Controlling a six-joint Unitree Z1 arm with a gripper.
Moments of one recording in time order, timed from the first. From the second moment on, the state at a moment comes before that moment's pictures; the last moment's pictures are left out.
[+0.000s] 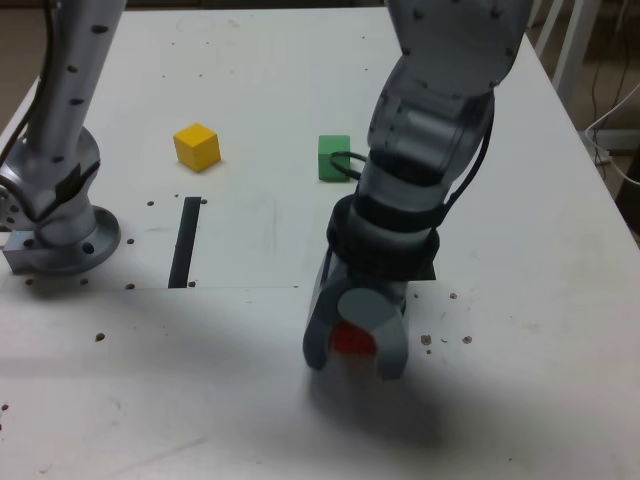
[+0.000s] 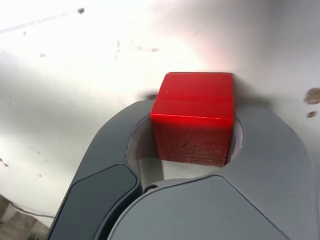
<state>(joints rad) -0.37 2.15 -1.54 1.18 -0.17 -0.19</state>
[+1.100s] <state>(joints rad) -0.11 2.12 -1.52 1.18 -0.09 -0.03</state>
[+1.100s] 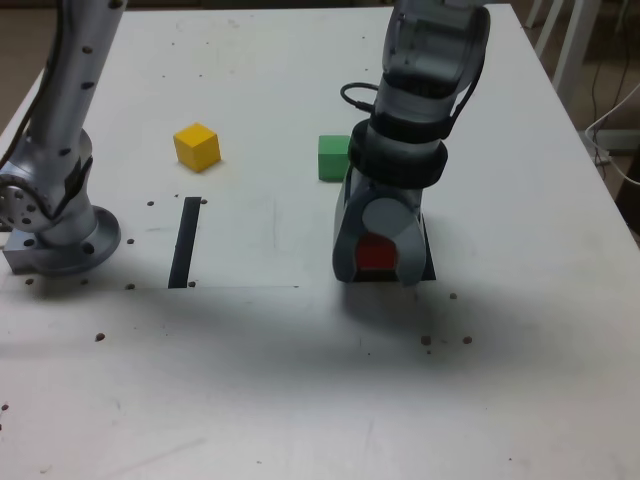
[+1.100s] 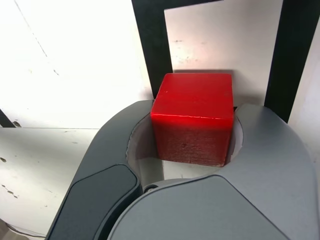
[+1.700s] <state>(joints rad) -0.07 2.14 -1.53 1.15 -0.09 0.01</state>
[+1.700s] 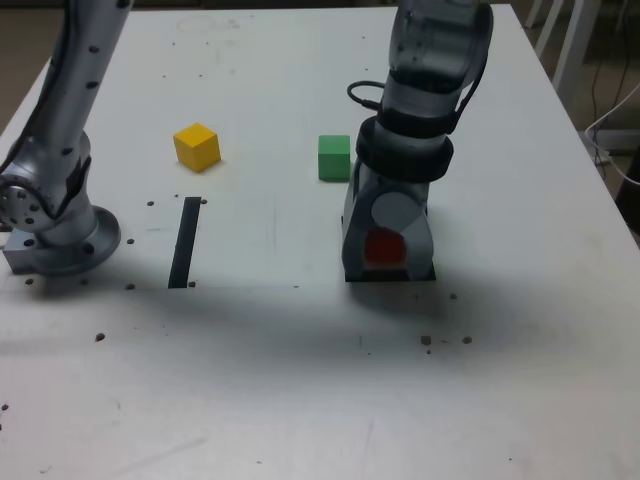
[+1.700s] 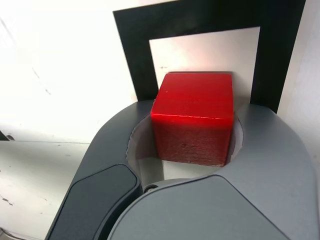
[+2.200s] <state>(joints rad) -0.07 2.14 -1.52 1.13 -0.09 0.02</state>
